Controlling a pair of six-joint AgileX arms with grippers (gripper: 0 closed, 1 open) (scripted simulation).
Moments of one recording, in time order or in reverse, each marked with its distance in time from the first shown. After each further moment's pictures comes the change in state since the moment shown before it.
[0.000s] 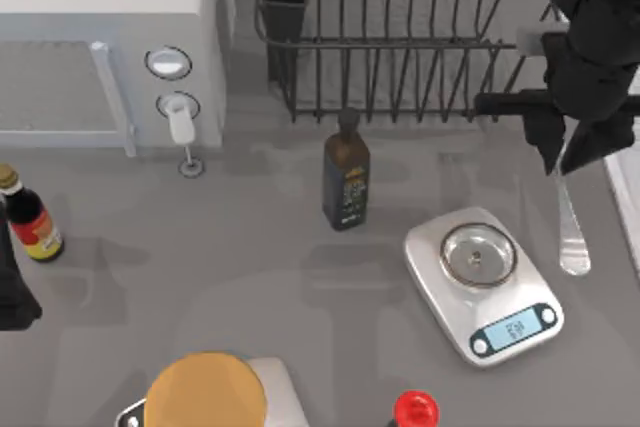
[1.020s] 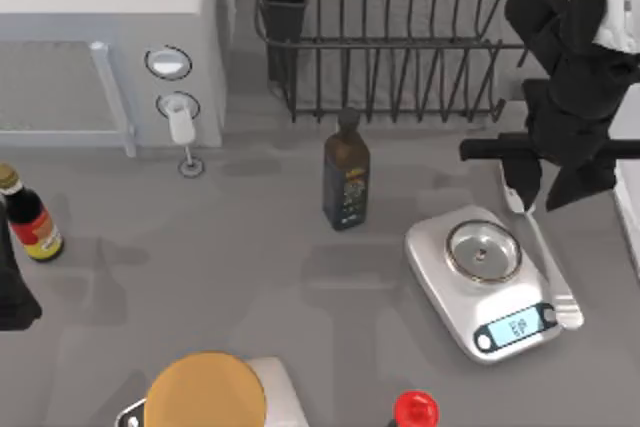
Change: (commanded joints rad) left arm 0.000 0.000 0.000 0.000 0.000 0.000; right arm 0.026 0.006 -0.174 0.196 -0.017 -0.012
